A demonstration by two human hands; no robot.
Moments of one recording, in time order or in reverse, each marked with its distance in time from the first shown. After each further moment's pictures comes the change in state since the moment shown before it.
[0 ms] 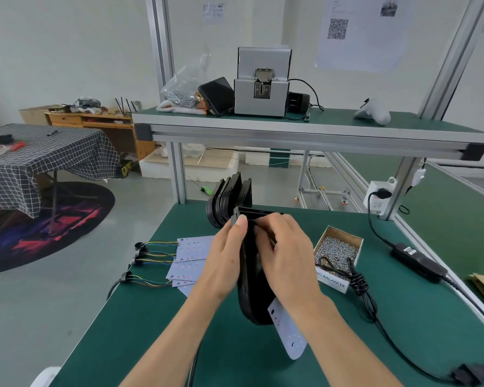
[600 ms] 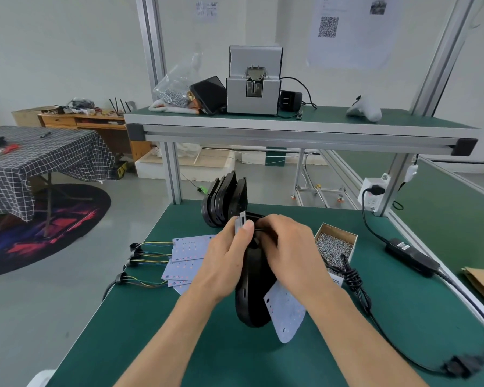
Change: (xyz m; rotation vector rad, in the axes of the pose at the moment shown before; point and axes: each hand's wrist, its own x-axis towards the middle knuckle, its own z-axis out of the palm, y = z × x) left_hand -0.006 0.010 0.005 0.250 -0.037 0.001; right_hand 0.011 0.008 -0.024 -0.068 -0.190 0.007
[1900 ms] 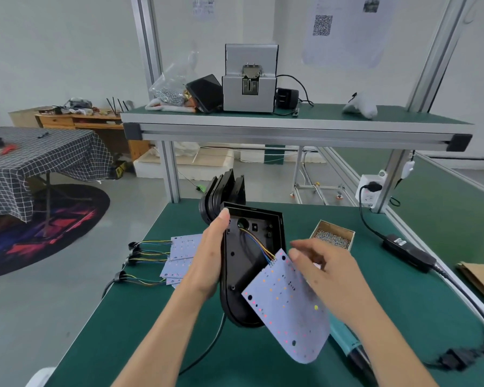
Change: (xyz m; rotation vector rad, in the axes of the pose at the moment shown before) left_hand 0.005 -0.011 -0.008 -0.518 -0.002 -0.252; right_hand -0.049 0.046 -0.040 0.217 -0.074 0.326
